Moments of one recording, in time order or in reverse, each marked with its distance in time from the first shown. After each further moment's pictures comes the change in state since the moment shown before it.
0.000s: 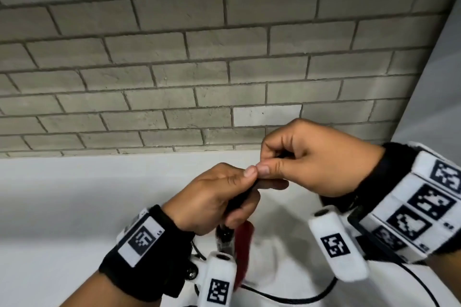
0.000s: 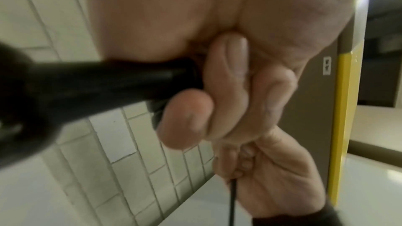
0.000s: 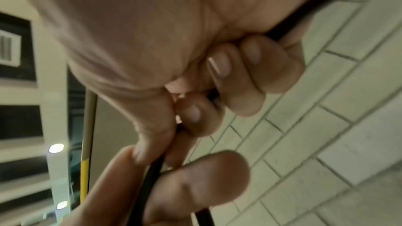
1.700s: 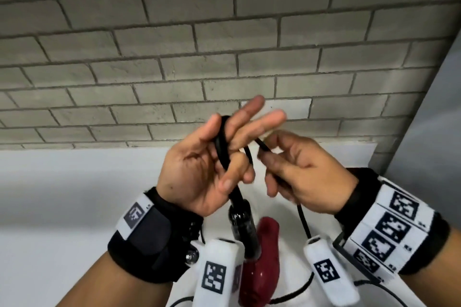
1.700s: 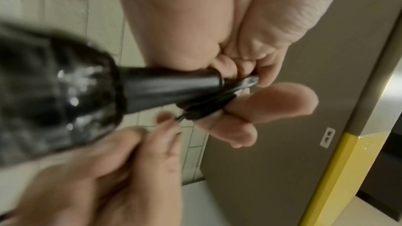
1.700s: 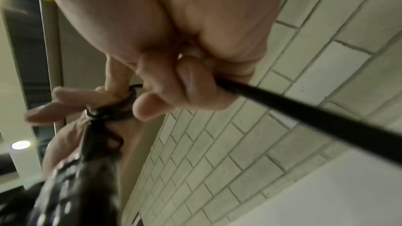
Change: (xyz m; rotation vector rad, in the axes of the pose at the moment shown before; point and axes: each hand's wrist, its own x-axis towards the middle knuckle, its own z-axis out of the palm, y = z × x) left_hand -0.002 0.019 -0.012 -0.671 -0.095 0.243; right_hand 0.000 0.022 0.055 0.580 0.183 0.113
